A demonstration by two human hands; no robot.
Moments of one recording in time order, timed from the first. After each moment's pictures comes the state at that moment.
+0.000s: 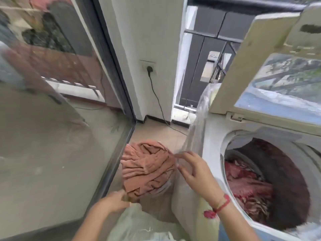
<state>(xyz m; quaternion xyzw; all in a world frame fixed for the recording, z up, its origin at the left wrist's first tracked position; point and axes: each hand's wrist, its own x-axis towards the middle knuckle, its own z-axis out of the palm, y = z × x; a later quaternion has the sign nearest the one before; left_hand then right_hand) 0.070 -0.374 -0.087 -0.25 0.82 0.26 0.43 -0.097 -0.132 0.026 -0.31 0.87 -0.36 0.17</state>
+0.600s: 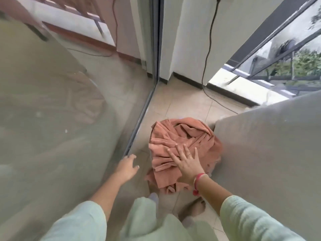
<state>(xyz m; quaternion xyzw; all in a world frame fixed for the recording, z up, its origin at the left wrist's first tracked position) 0.040 -0.581 -0.324 -0.34 0.81 0.28 0.40 -0.093 -0.366 -0.308 -0.44 0.81 0.13 0.36</state>
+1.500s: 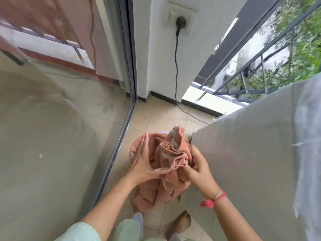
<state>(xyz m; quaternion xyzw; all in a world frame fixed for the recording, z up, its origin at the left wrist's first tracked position) -0.050 -0.499 -0.238 -0.18 0.83 0.51 0.13 -0.125 -0.319 -0.155 -0.14 0.77 -0.56 0.27</state>
